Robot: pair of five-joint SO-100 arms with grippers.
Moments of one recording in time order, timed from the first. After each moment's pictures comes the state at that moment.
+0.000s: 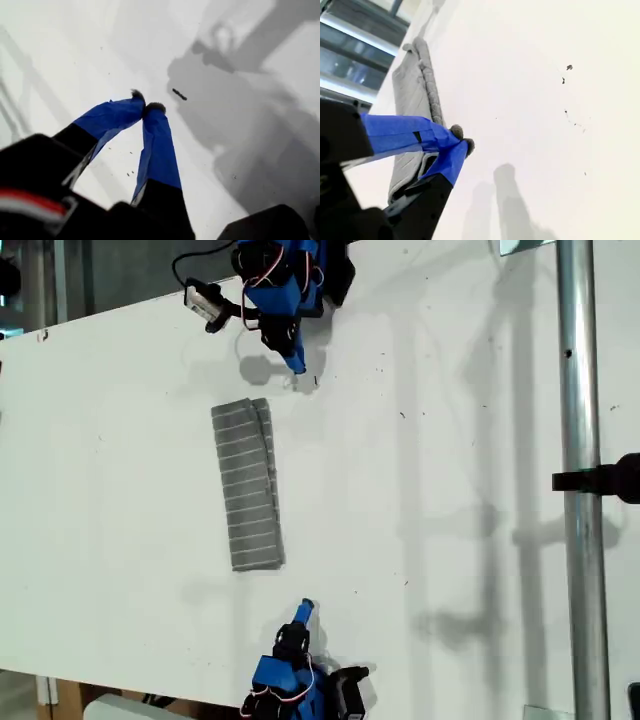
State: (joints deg) arm 0 -8.4 199.2 178.1 68.8 -69.0; arm 1 10.8 187.6 166.2 82.8 82.4
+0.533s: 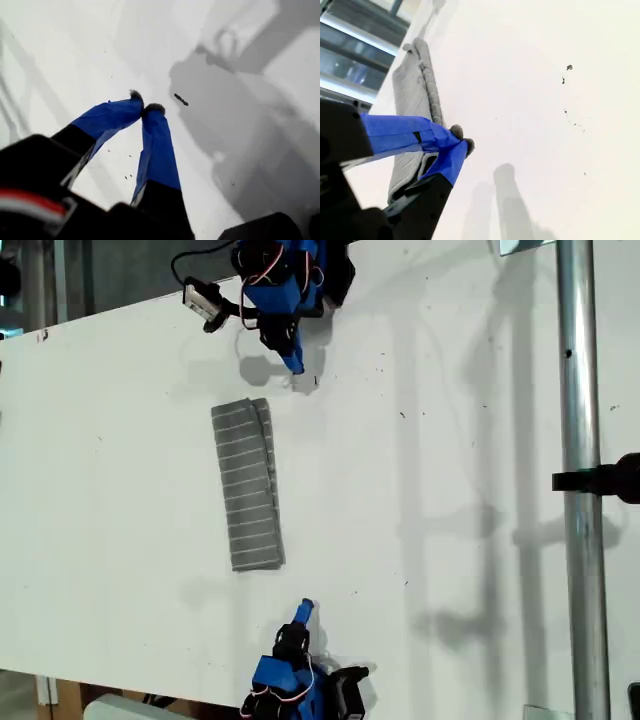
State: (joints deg) arm 0 -8.4 199.2 178.1 68.8 -69.0; arm 1 11.4 188.4 165.2 81.5 77.4
